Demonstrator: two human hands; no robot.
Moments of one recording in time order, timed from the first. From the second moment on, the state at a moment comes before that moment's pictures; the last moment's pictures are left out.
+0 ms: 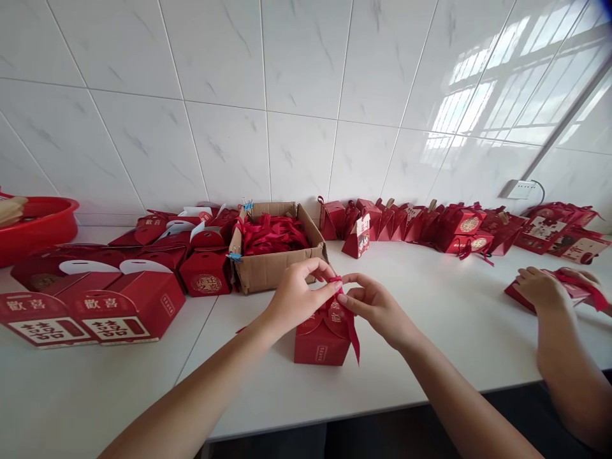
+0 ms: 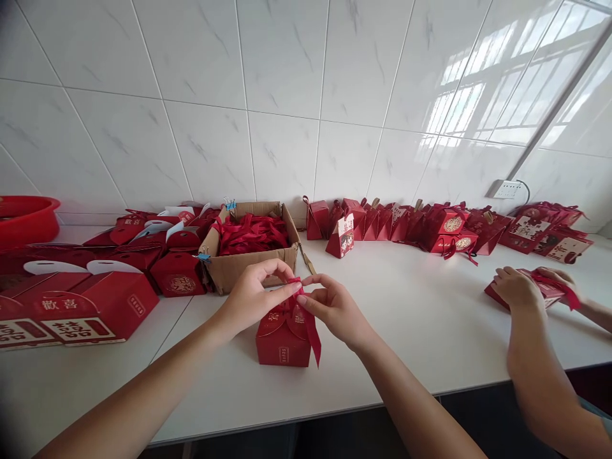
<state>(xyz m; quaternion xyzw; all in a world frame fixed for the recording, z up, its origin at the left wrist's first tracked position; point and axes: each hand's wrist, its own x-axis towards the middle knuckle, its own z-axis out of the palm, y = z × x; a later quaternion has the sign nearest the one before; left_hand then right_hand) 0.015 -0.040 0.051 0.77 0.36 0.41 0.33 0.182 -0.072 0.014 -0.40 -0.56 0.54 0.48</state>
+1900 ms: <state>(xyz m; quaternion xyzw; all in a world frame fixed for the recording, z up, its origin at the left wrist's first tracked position) -0.023 -0.018 0.089 0.68 0.29 0.31 0.59 0.156 -0.066 0.011 -0.45 -0.80 0.20 0.34</state>
